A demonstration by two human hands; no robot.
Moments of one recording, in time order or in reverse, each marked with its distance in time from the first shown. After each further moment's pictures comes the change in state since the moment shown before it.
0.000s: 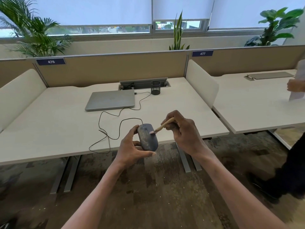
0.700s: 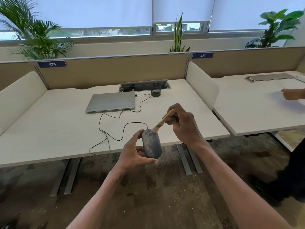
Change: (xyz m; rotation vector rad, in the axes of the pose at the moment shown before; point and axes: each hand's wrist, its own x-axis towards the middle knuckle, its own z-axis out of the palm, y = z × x) left_hand -0.003 -0.002 0.004 0.019 -0.068 0.020; right_hand 0.028 0.020 0.002 0.011 0.050 0.095
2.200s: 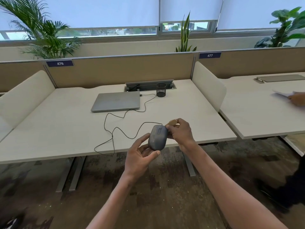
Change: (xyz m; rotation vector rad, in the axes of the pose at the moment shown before) left_hand -0.013 0.007 0.025 -0.300 0.229 -0.107; right_hand 0.003 0.027 0.052 0.500 0.092 0.775
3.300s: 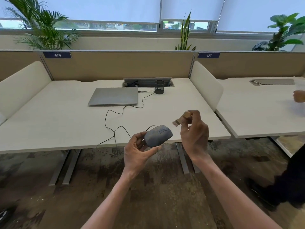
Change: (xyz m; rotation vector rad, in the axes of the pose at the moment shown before) left_hand -0.015 0.007 0.015 -0.031 0.209 0.035; right_hand -0.062 -0.022 -0.035 -0.585 0.418 -0.748
